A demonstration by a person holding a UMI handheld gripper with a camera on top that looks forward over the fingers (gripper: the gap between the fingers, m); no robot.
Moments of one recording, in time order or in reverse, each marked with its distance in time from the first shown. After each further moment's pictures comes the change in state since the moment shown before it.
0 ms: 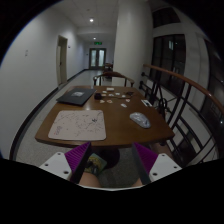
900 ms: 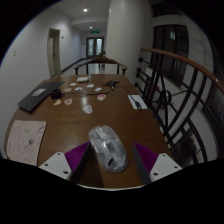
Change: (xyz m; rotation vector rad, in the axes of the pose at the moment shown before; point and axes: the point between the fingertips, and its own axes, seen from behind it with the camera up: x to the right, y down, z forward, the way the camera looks) arm 0.164 -0.044 0.268 -0.128 -0.013 0.008
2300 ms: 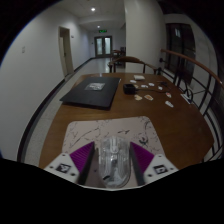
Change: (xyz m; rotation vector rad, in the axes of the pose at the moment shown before) arm -0.335 0.015 -0.060 -0.019 -0.101 0.033
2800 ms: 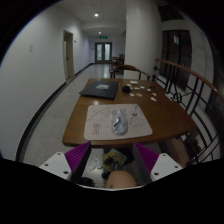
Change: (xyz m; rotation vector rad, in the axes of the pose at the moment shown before) arm -0.025 0.081 -0.175 0.072 0.046 -0.032
